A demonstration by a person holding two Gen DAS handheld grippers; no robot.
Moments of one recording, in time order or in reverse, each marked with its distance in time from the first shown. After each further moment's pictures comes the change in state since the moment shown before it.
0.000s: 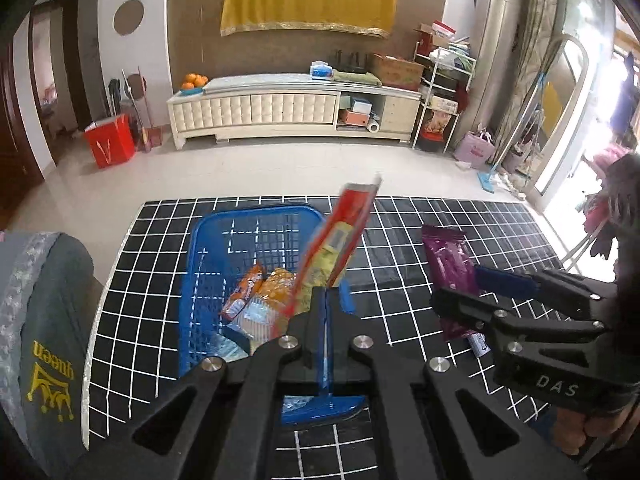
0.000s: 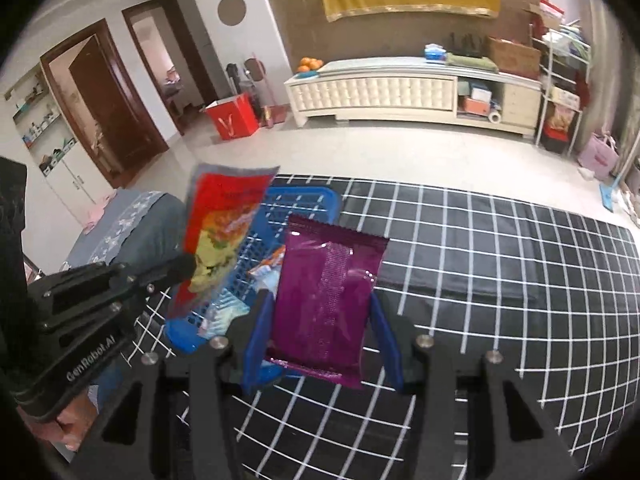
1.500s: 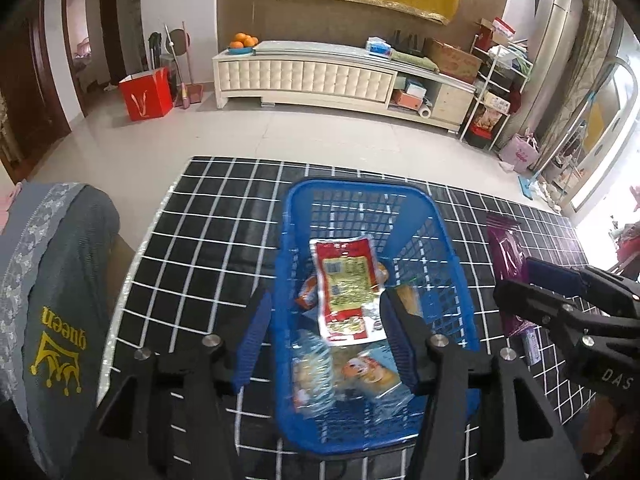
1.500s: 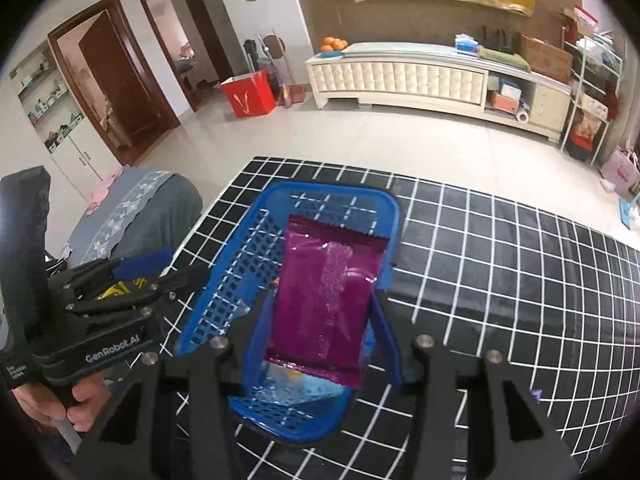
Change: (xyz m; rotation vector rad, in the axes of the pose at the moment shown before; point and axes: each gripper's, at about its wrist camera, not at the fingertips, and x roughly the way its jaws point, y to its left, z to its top) left arm 0.037 0.094 -0.004 -0.128 0.091 0.106; right arm 0.053 0.052 0.025 -0.061 0.078 0.027
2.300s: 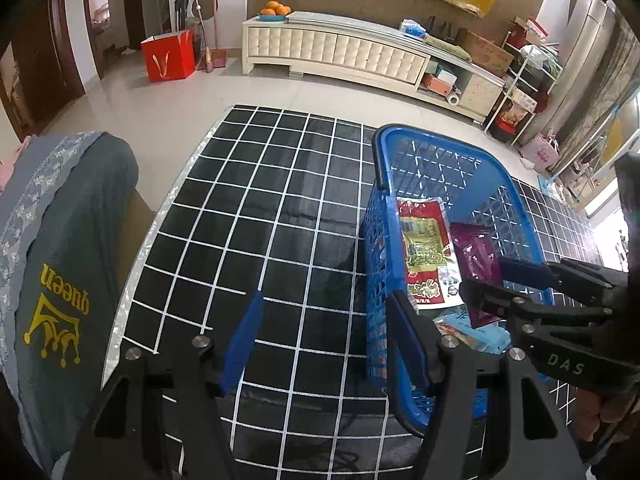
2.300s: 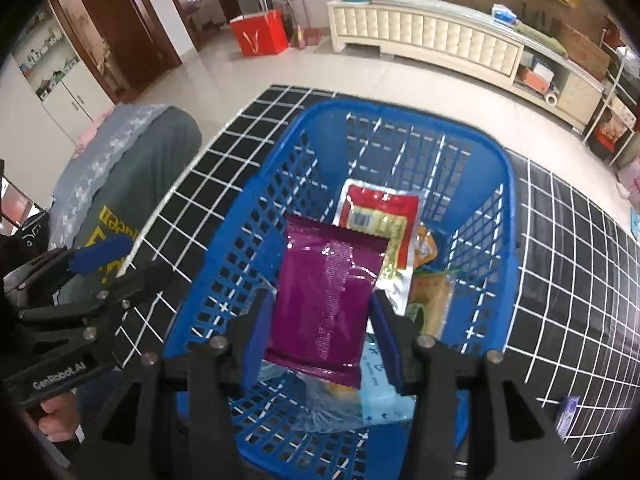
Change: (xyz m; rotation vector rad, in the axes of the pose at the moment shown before) left arm 0.032 0.073 -0.037 -0.082 0.086 0.013; right arm 0.098 0.048 -0.011 -0.080 0.209 -0.031
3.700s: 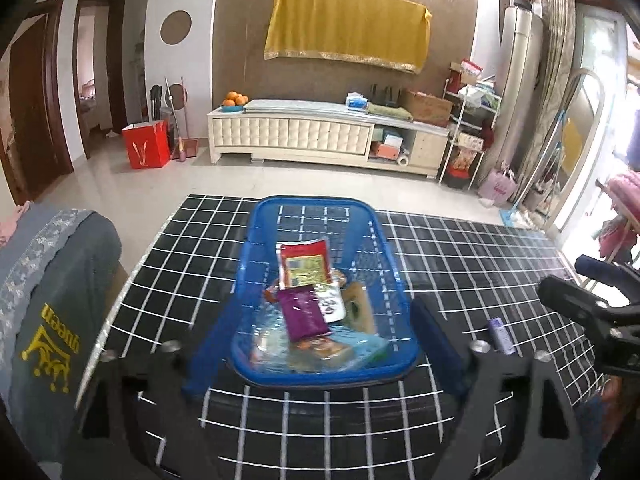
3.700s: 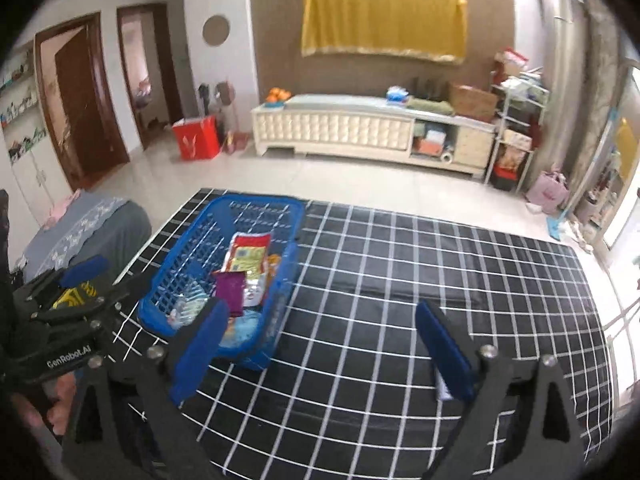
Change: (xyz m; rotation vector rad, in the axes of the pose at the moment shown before) left arm -0.098 -0.122 -0.063 0.115 -0.337 -0.055; right arm -0.184 -0.068 -0.131 0.131 -0.431 -0.245
